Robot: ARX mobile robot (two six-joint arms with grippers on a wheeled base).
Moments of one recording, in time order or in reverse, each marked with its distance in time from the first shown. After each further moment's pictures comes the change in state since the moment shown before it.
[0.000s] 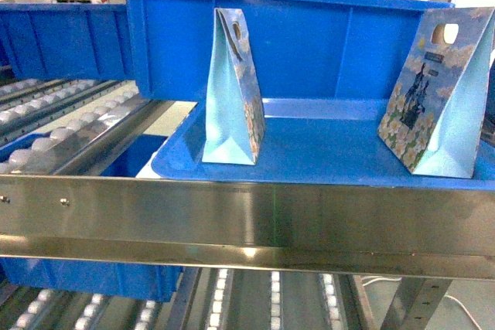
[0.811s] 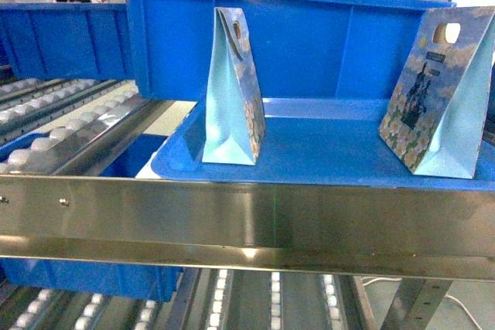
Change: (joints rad) left arm -0.049 0.094 0.061 0.019 -0.023 0.036; right arm 0.110 0.347 0.214 0.076 0.044 -0.073
